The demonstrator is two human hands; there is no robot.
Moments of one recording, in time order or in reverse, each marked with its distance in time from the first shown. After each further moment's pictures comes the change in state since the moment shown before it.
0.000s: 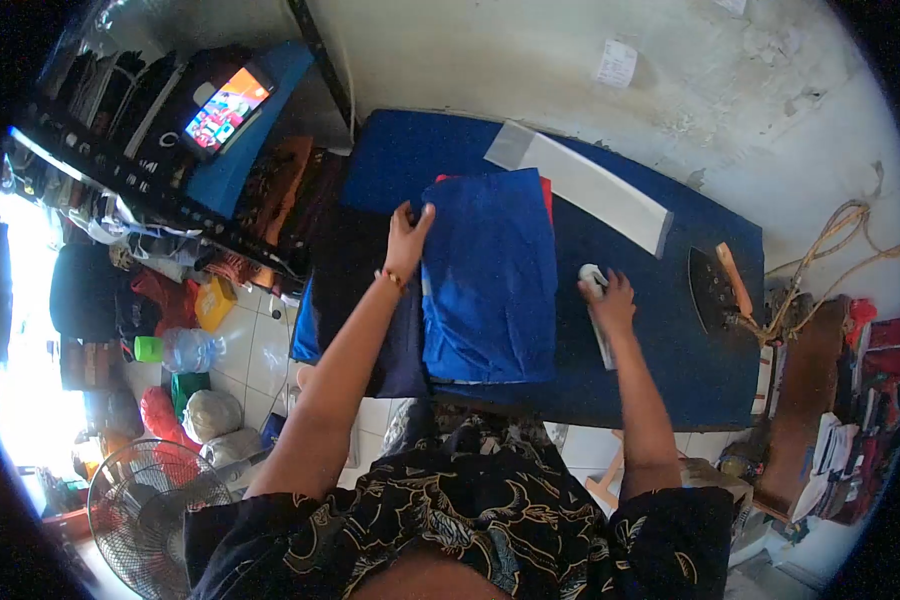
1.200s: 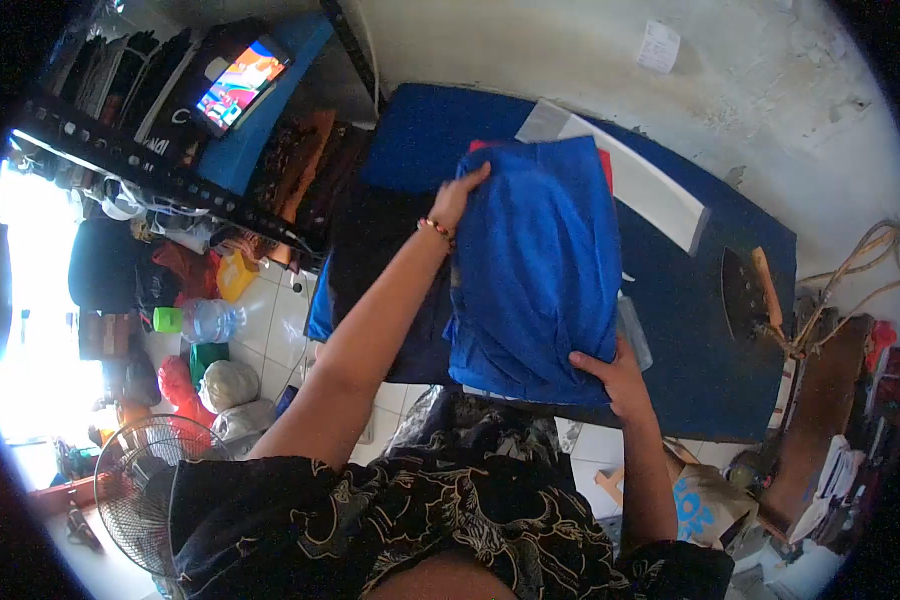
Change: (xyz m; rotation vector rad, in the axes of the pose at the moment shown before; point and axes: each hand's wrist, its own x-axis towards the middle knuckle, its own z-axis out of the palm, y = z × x) left_hand 0.042 -0.001 0.046 -0.423 -0.279 -0.485; right_hand -0.103 -0.071 -0.087 1.198 -0.619 0.362
